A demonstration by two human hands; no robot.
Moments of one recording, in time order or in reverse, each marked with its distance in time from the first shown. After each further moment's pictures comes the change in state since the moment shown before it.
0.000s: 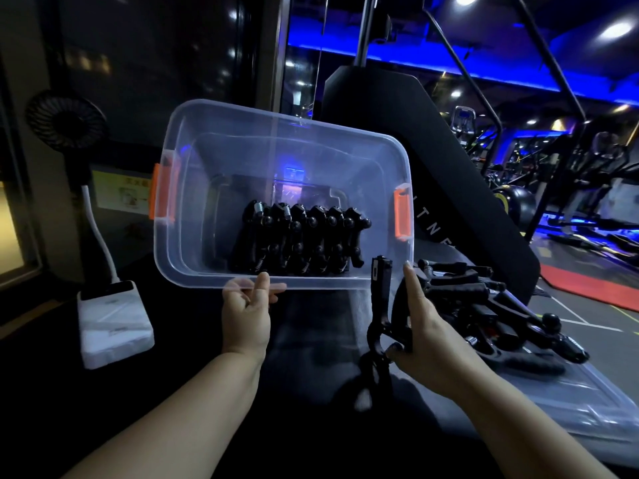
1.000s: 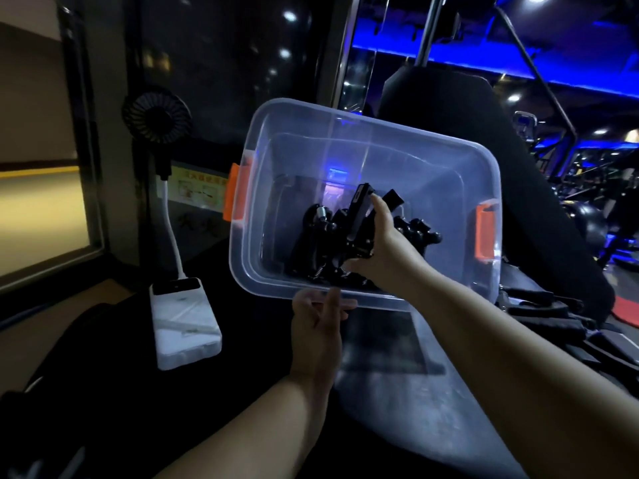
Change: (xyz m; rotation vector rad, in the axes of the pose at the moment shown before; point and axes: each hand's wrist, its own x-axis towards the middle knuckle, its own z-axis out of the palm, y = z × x) left_hand 0.002 -0.006 -0.003 -0.099 -0.004 -0.005; right_hand 0.151 -0.127 0.025 0.171 -0.006 -0.097
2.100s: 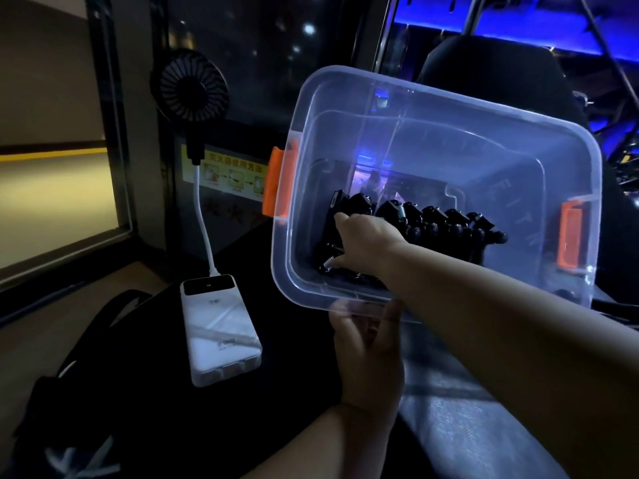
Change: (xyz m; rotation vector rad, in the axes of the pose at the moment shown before) left_hand 0.000 -0.007 -0.004 -0.090 0.092 -0.034; right_hand 0.097 -0.026 0.089 -0.715 -0.180 -0.259
